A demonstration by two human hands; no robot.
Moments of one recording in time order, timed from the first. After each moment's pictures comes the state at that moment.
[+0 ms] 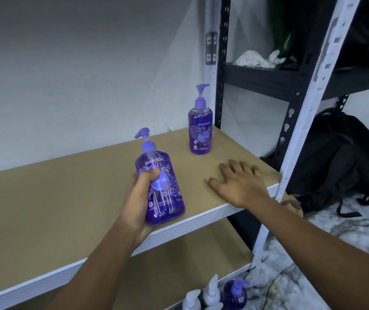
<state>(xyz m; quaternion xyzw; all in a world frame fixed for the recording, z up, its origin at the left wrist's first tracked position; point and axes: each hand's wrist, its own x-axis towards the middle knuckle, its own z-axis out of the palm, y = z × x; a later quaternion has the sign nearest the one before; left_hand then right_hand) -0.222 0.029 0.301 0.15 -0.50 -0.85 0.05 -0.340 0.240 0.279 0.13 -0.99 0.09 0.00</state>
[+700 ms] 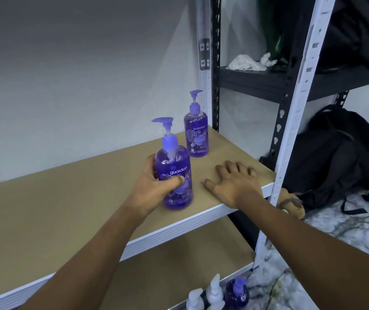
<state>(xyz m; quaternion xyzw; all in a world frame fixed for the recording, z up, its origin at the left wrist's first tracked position) -0.246 0.039 0.319 0.03 -0.75 -0.64 0.13 -0.342 0.240 0.277 0.13 -0.99 0.08 0.01</state>
